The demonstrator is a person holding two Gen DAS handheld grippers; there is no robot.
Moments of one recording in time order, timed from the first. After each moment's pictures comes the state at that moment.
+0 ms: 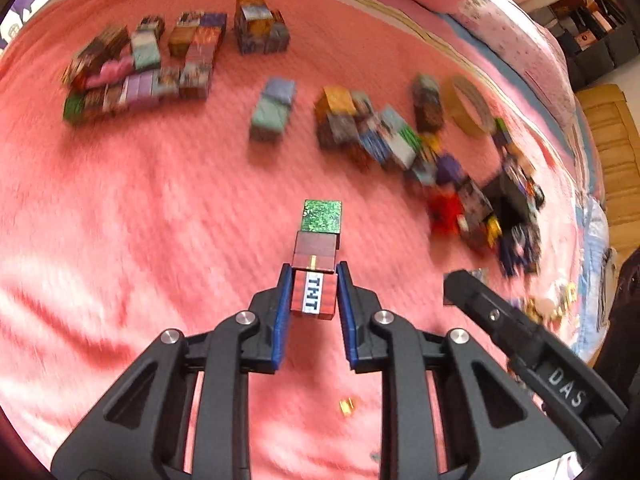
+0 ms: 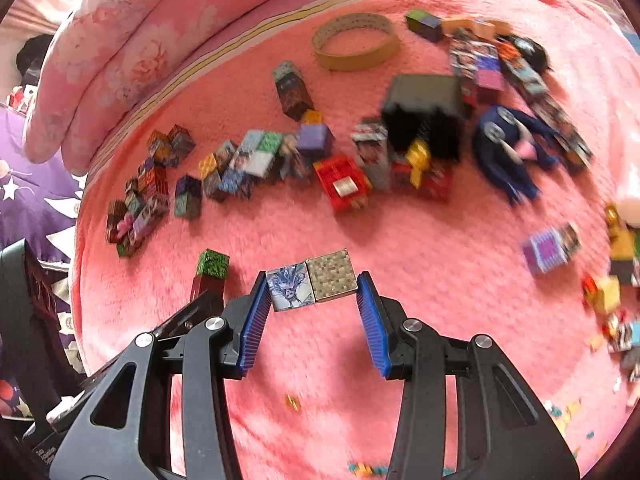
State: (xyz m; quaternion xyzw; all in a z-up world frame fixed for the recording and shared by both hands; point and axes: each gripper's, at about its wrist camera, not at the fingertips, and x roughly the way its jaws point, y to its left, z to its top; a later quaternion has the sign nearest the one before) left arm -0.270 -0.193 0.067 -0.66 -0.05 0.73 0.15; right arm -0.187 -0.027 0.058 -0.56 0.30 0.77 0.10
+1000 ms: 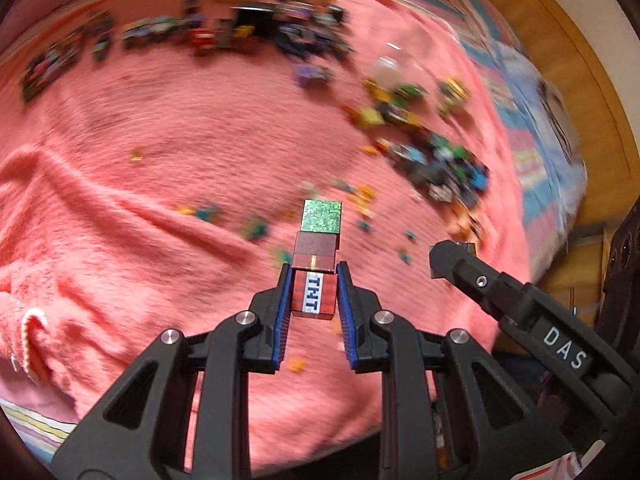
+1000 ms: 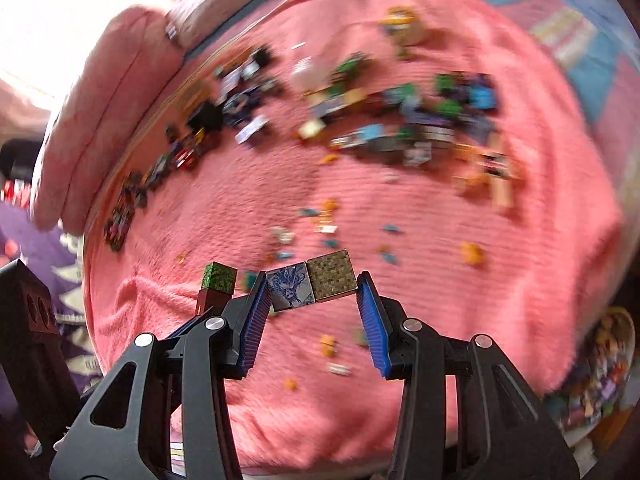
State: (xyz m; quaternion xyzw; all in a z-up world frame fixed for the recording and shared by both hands) left arm -0.015 -0.095 0.145 -0.65 0.07 0.69 0.31; right arm 0.114 0.036 0.131 -0.47 0.41 0.75 0.24
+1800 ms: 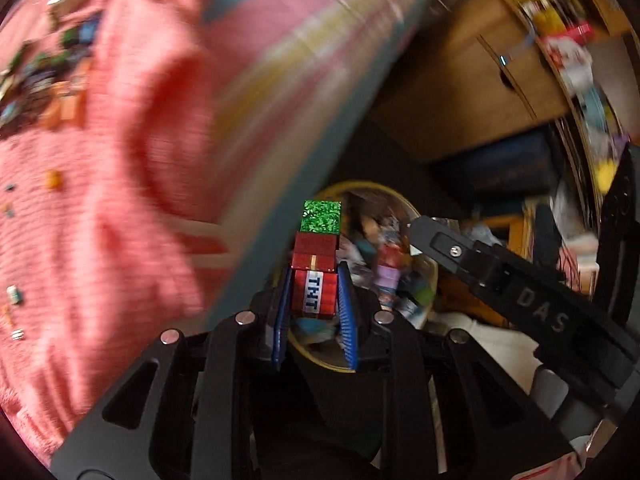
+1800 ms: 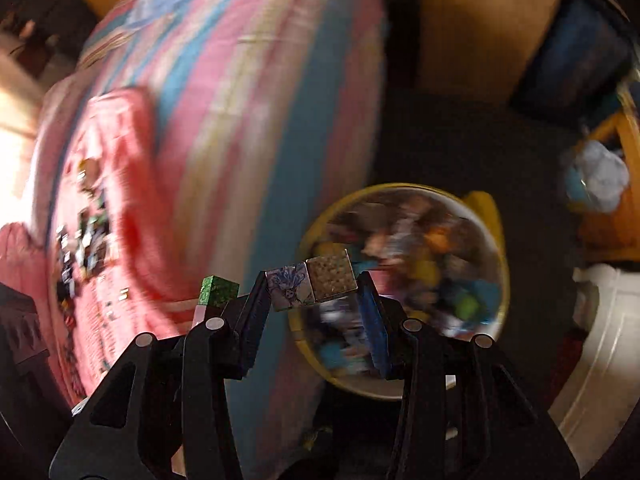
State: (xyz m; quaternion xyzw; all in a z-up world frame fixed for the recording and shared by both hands) left arm 0.299 0.078 0.112 -0.62 0.30 0.47 0.55; right arm 0.477 0.102 0.087 -0.35 0.56 0.56 0.50
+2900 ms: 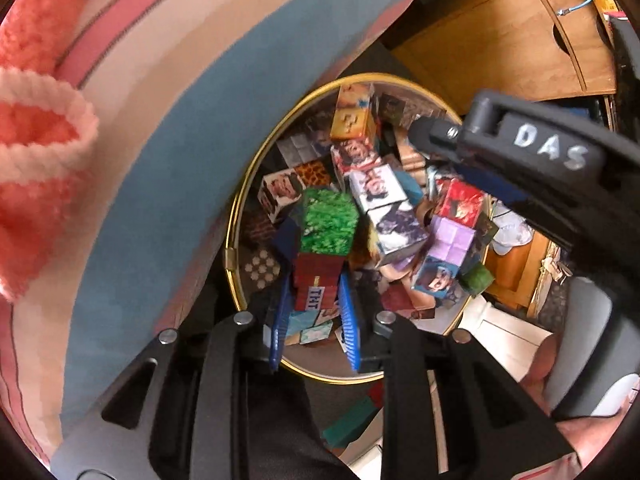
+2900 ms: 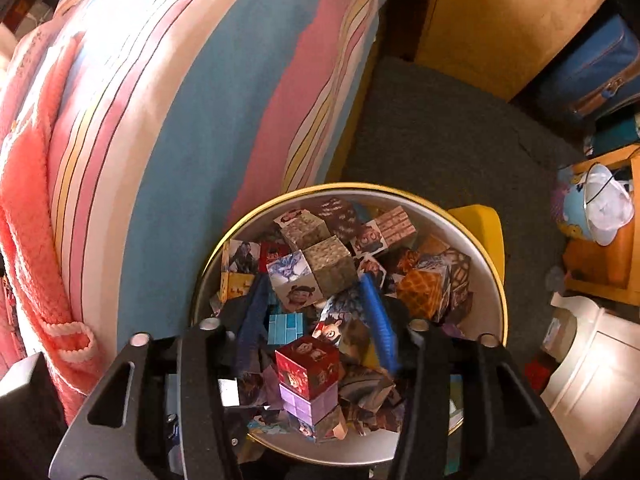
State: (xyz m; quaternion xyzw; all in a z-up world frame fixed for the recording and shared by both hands) left arm 0.343 0.064 -0.003 -0.68 0.34 0.44 0.47; right arm 0.479 0.142 -0.011 -0.44 0.53 0.55 0.47
